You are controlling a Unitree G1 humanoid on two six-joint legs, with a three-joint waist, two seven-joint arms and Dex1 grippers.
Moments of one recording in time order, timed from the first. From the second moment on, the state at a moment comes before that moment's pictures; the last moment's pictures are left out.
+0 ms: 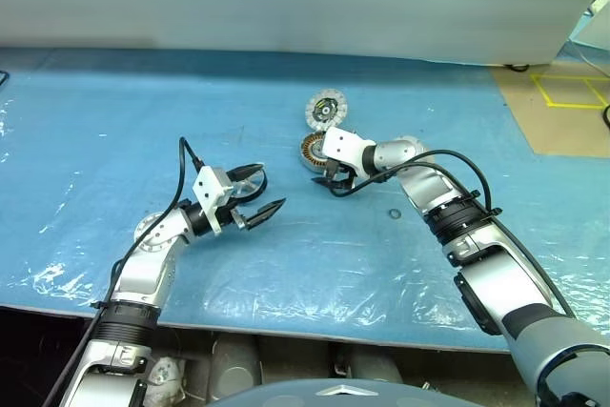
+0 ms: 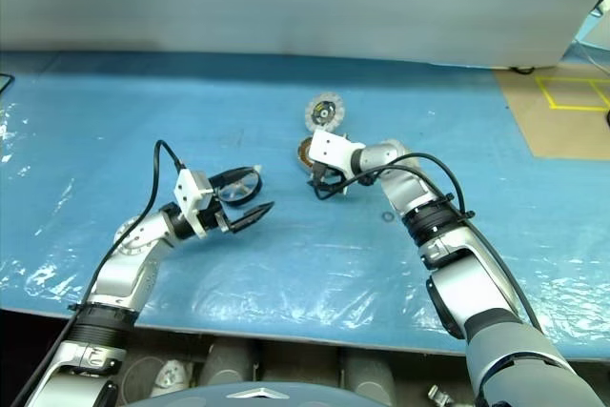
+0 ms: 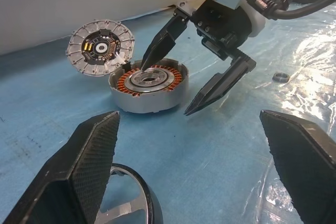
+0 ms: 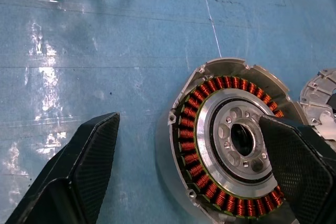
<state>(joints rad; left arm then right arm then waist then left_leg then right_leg) -0.23 0.38 -0.04 0.10 -0.31 -0.10 -0.91 -0.84 -0.40 0.40 0.50 -0.21 0.13 0.89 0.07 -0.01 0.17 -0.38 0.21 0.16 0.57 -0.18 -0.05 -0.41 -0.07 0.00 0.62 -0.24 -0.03</state>
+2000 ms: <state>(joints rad) -0.20 0.39 -0.05 0.08 -0.31 -0.07 -0.93 -0.55 -0.56 0.40 -0.02 -0.05 0.34 1.20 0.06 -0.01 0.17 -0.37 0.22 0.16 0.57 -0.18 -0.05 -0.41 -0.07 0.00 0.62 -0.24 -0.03</state>
